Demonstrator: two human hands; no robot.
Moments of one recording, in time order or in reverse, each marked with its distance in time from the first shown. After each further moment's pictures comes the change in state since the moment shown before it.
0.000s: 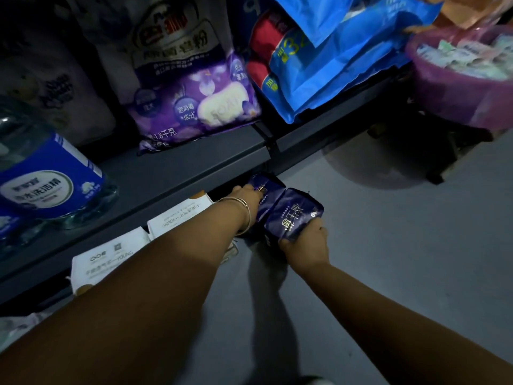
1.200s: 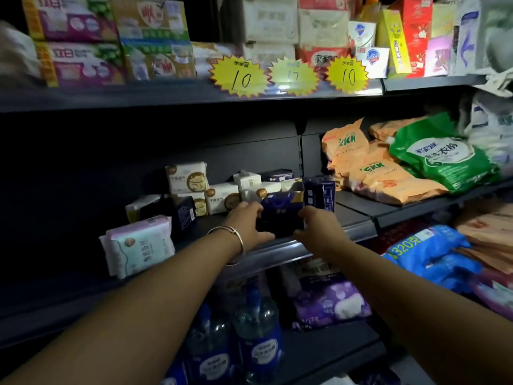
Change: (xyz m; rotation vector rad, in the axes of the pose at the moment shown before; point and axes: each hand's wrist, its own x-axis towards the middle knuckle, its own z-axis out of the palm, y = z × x) left_hand -0.390 -0.190 -0.292 -0.244 0.854 -0.115; right_hand -0.267 -0.400 -0.061 -0.299 0.290 -0.954
